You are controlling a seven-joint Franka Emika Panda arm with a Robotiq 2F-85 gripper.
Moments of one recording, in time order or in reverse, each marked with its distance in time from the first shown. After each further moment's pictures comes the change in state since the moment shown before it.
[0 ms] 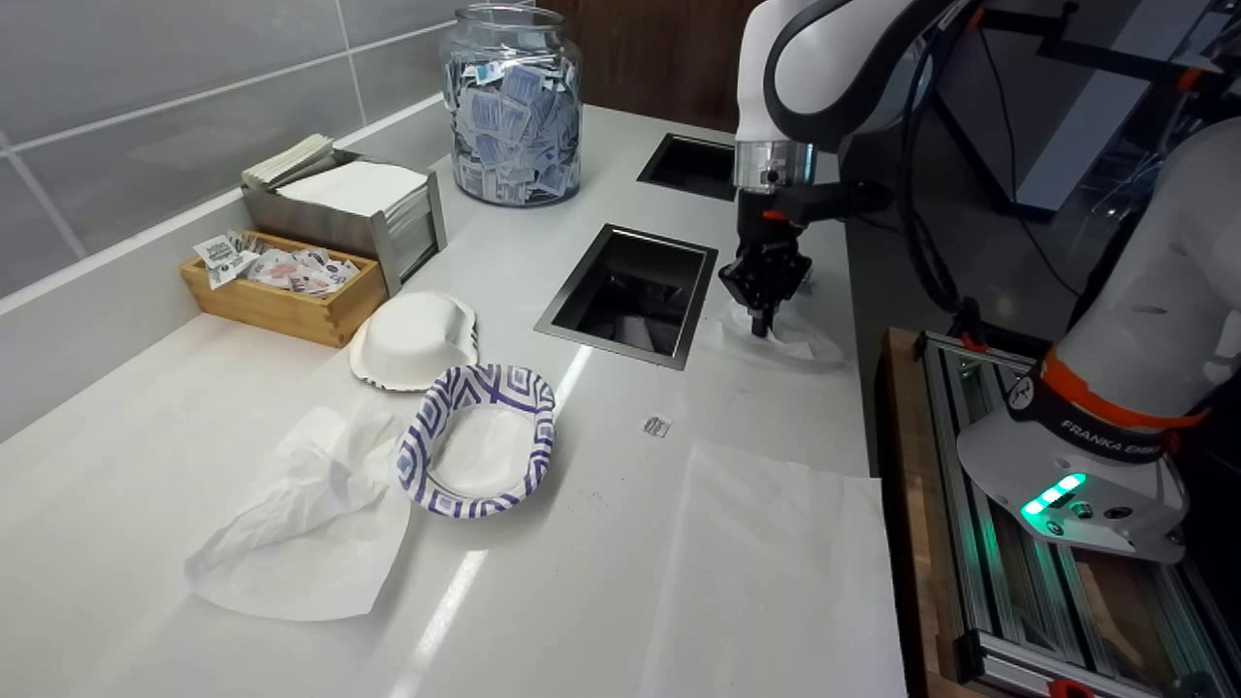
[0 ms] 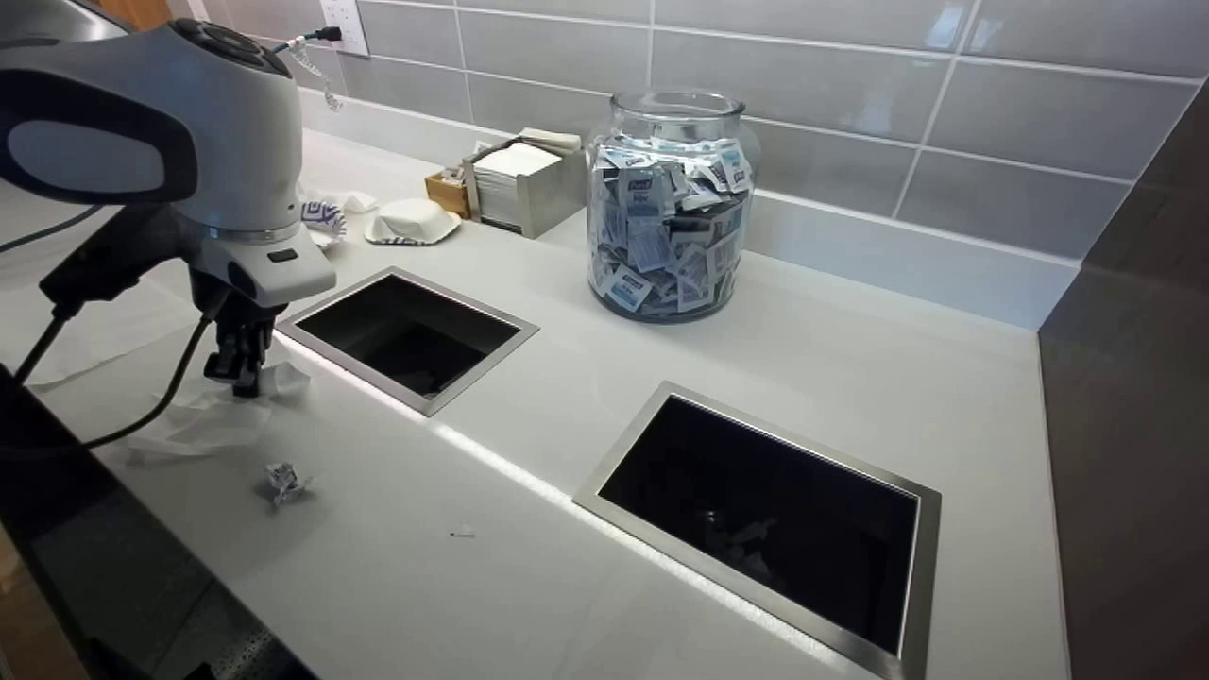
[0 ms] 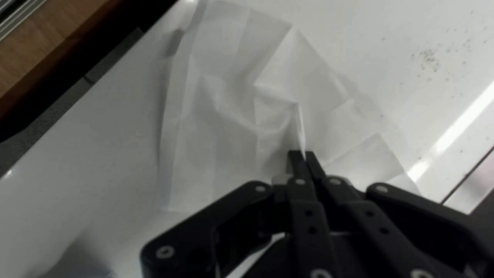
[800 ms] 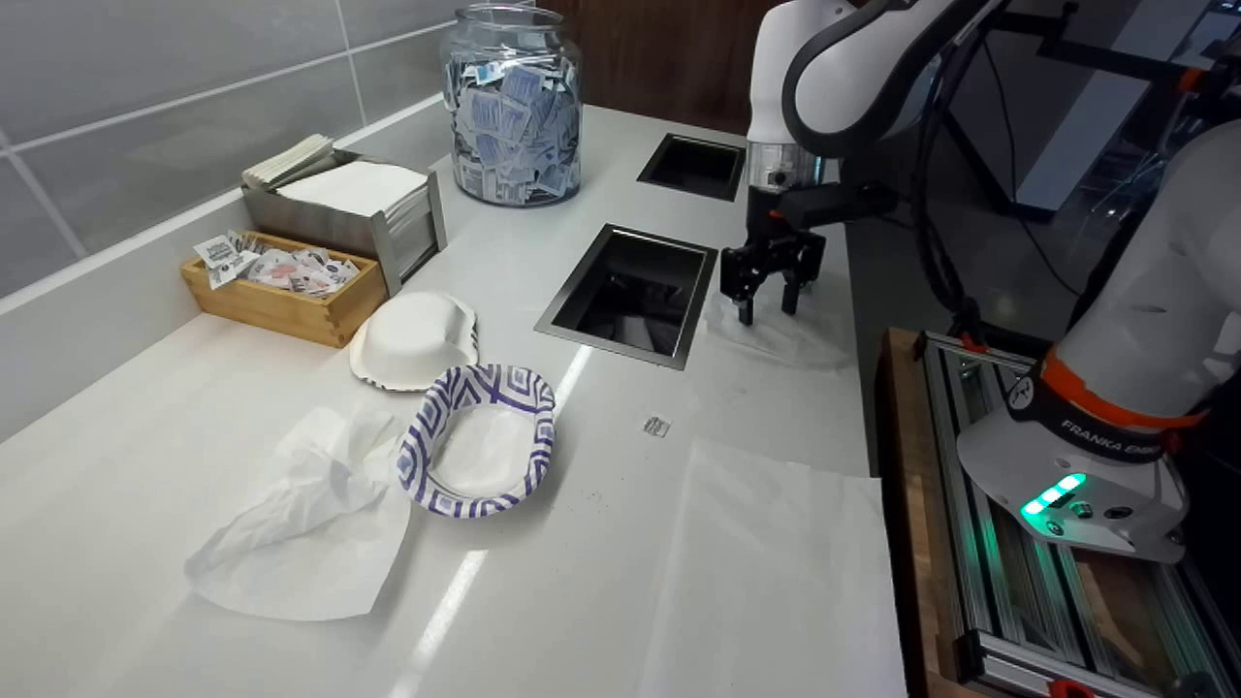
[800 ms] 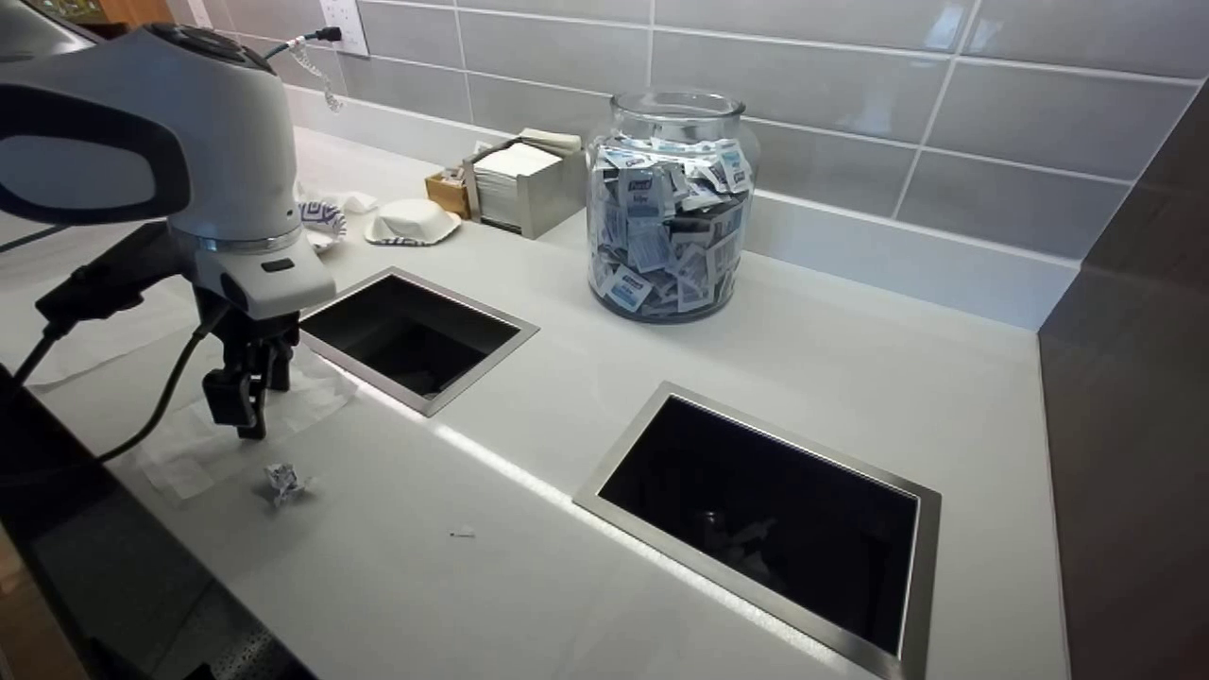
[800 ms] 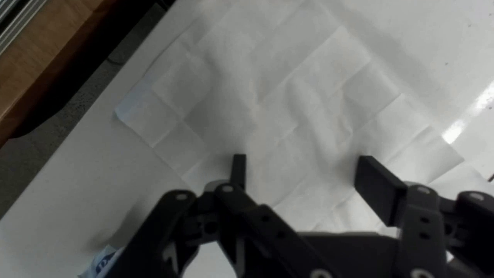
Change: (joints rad) arm -0.048 -0.011 -0.011 -0.037 -0.132 0.097 0.118
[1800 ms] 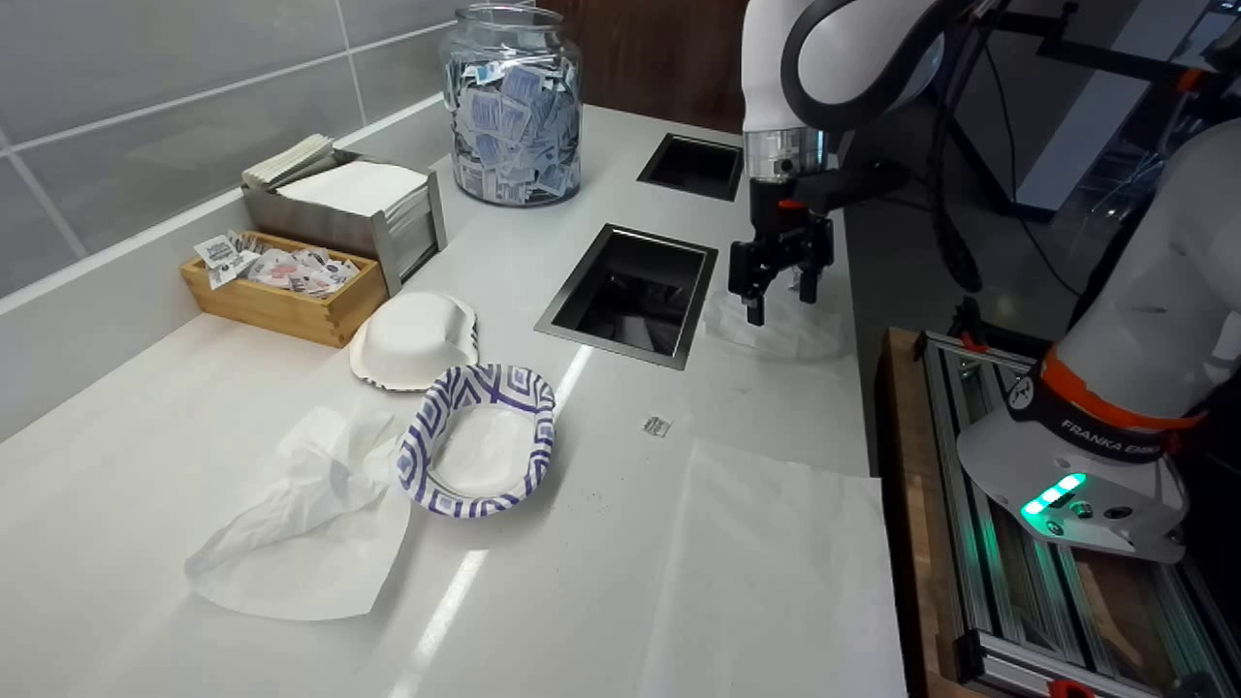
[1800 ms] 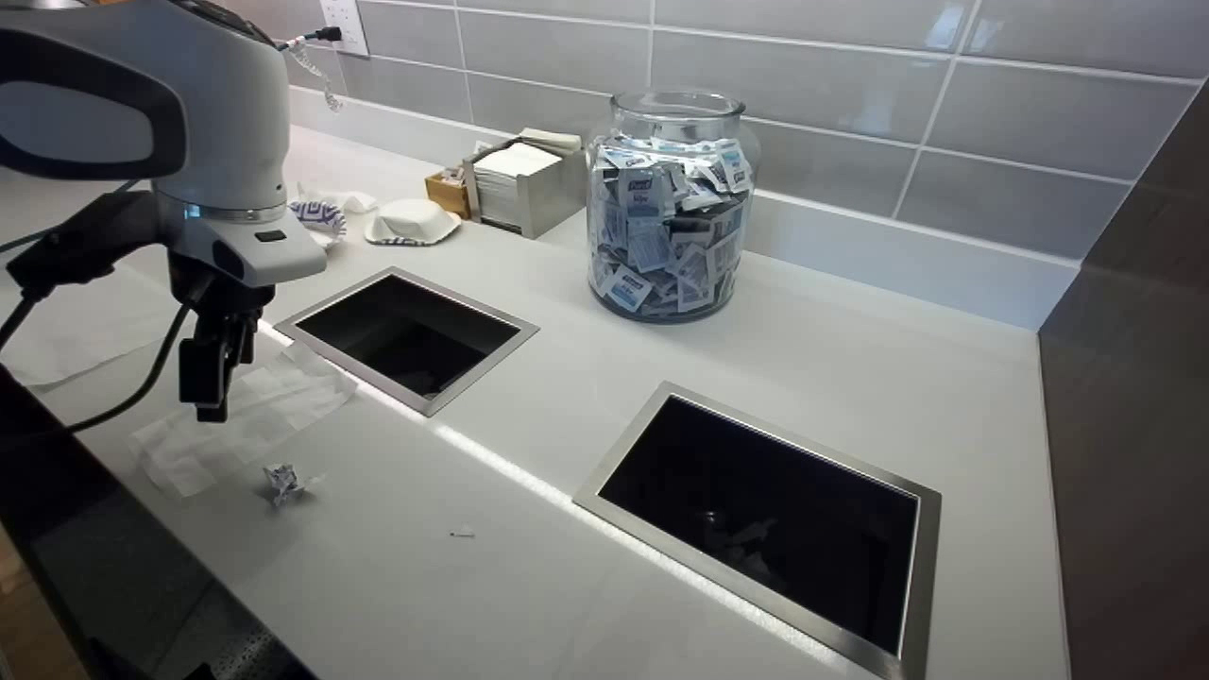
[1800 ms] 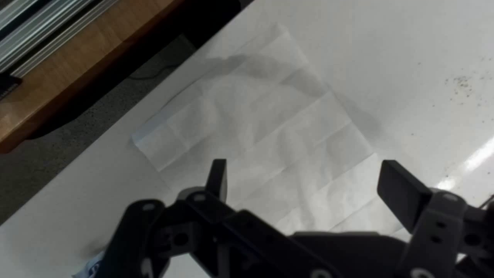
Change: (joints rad) arm 0.016 -0.051 0.027 0.031 -0.009 -0.179 -0.067
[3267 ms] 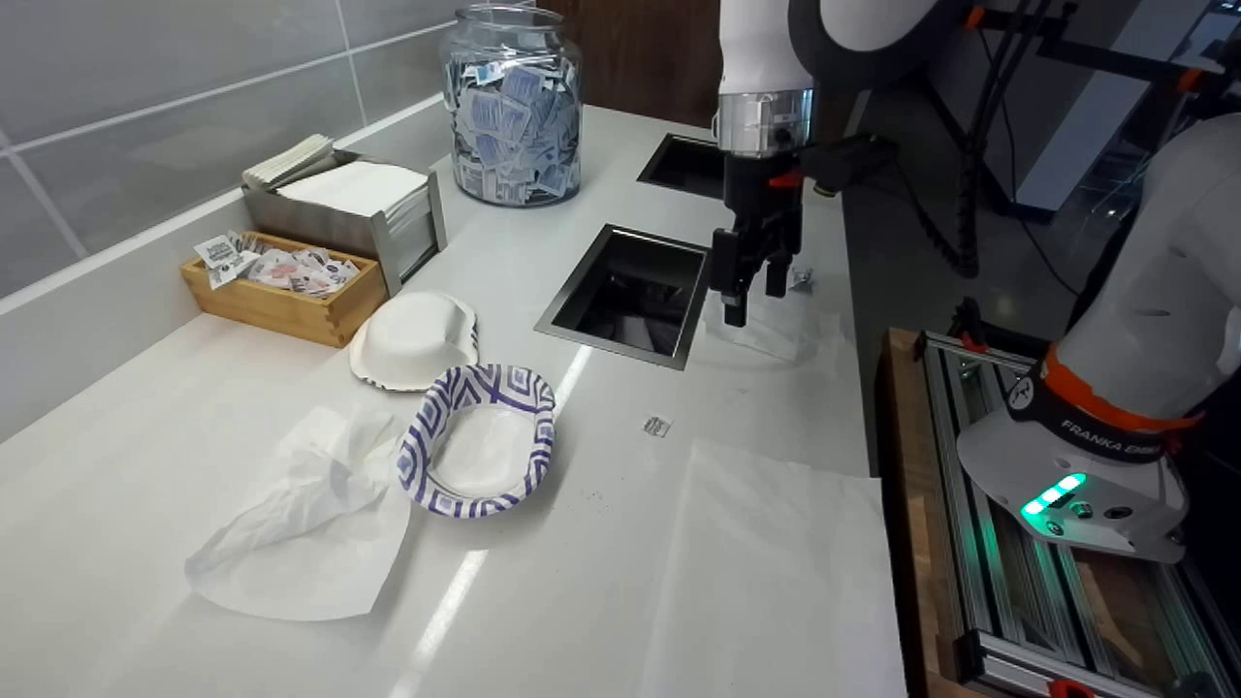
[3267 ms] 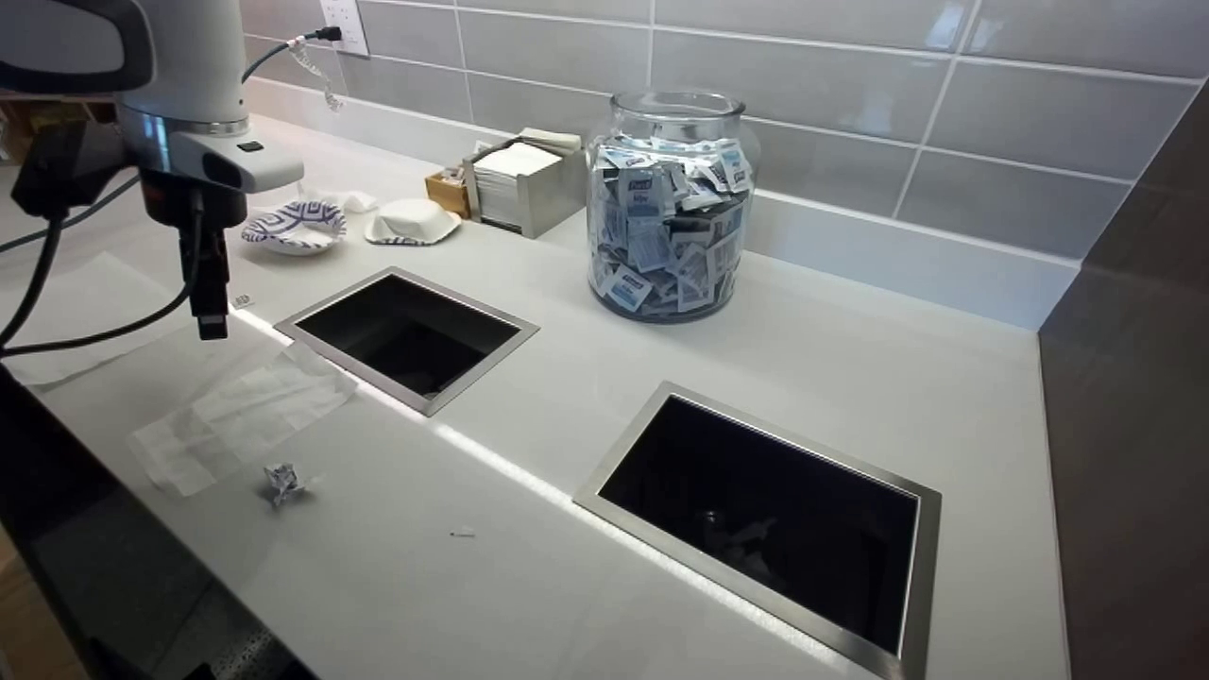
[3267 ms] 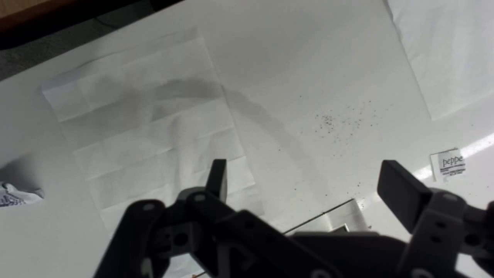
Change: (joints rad) arm 0.138 -0.088 0.059 0.047 0.064 -0.052 -0.143
